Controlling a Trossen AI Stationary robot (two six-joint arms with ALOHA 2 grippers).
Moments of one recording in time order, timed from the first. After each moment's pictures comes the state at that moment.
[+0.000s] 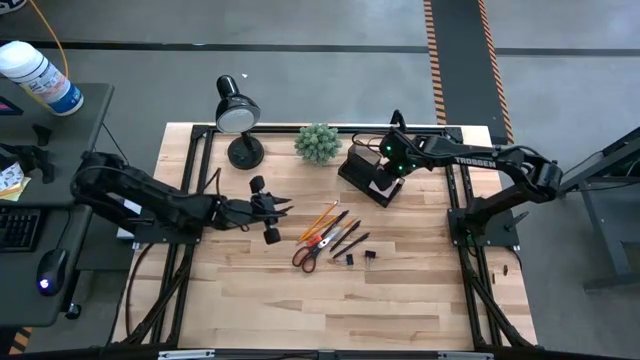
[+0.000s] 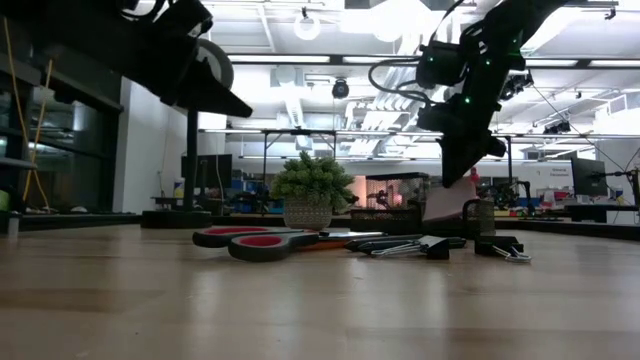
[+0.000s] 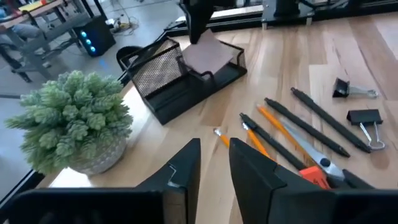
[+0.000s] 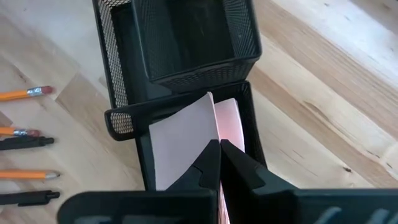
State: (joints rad) left arm -0.09 1.20 0.45 0.33 -0.59 0.02; right arm -0.52 1.41 0.88 -0.63 0.04 0.37
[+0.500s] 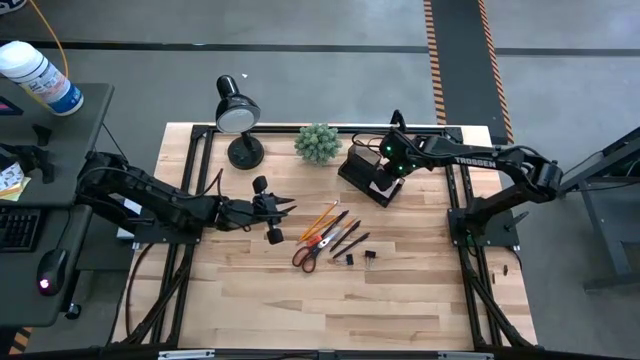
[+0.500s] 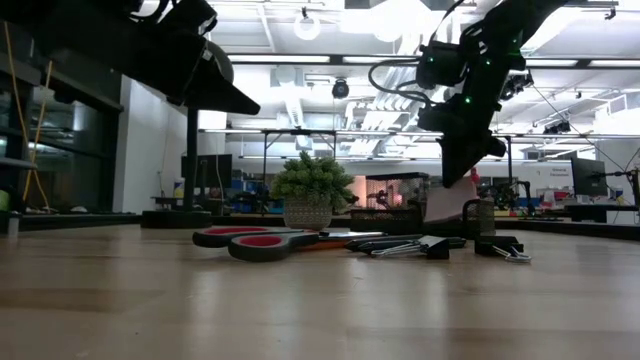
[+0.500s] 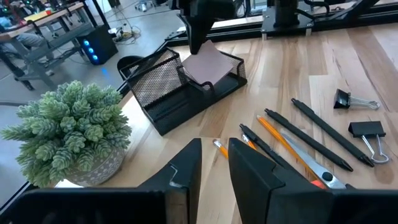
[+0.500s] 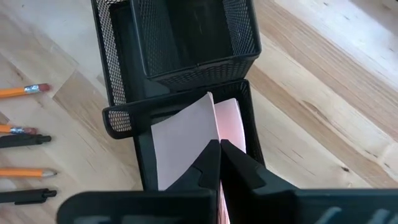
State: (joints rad) left arm -0.09 1.25 0.45 0.42 -0.59 0.05; right arm -0.52 1.41 0.88 -0.63 0.05 0.36
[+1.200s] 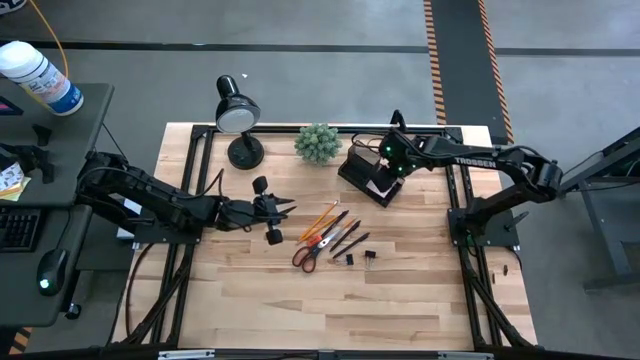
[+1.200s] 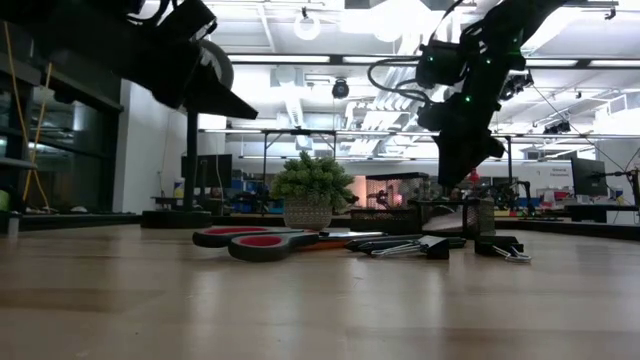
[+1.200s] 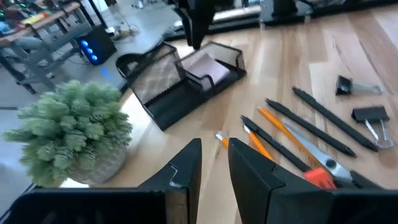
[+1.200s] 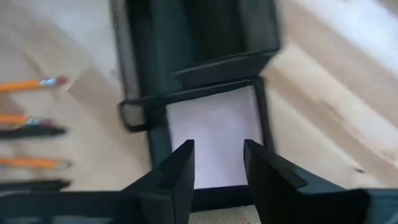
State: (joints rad) left arm -0.09 1.25 0.45 0.38 -0.57 0.08; right arm -0.50 1.41 0.88 -0.63 0.01 0.35
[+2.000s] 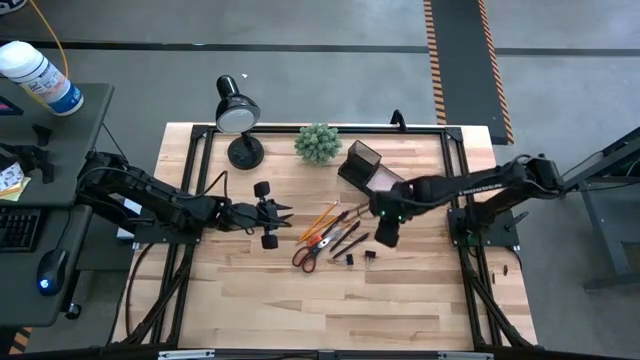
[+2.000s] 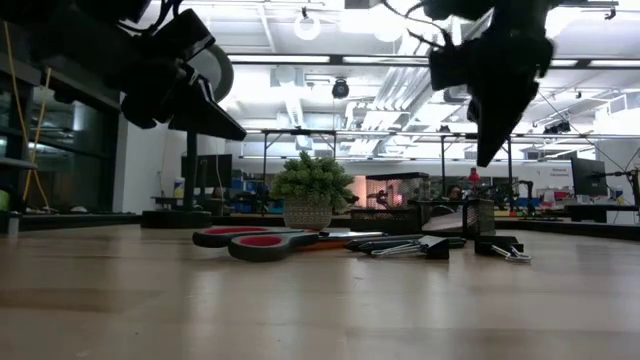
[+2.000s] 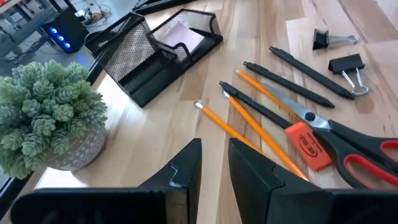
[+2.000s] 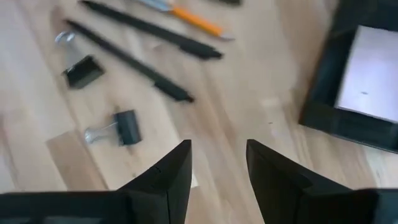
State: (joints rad) left arm -0.09 1.25 0.45 0.26 -0.50 0.10; right arm 0.08 1.41 0.97 -0.84 0.06 0.46
